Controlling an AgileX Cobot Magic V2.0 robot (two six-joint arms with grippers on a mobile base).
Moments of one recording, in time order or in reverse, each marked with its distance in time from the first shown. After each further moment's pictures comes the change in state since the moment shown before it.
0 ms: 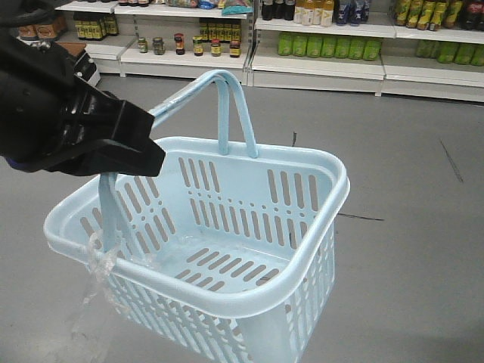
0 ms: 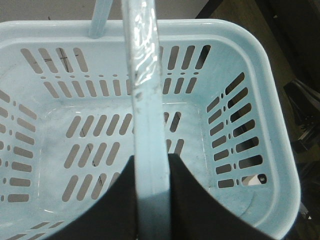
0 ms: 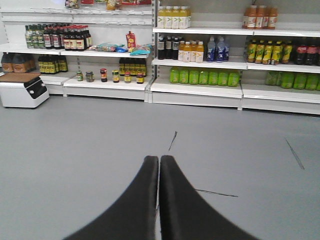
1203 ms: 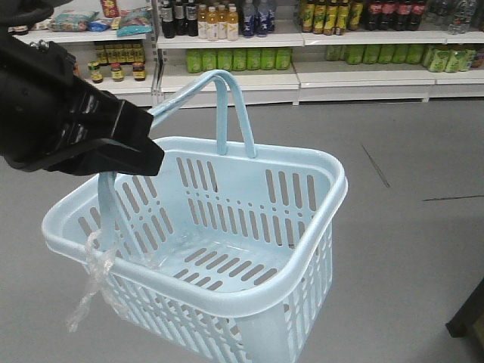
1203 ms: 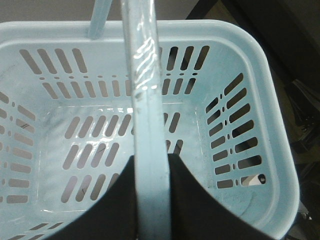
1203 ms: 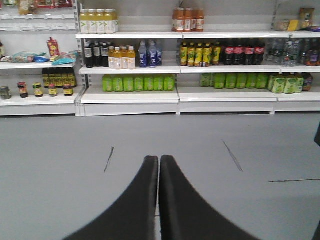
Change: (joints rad) left arm 0.000 0.000 0.000 -0.001 0.000 0.000; right arm 0.000 0.000 0.000 0.000 0.000 0.000
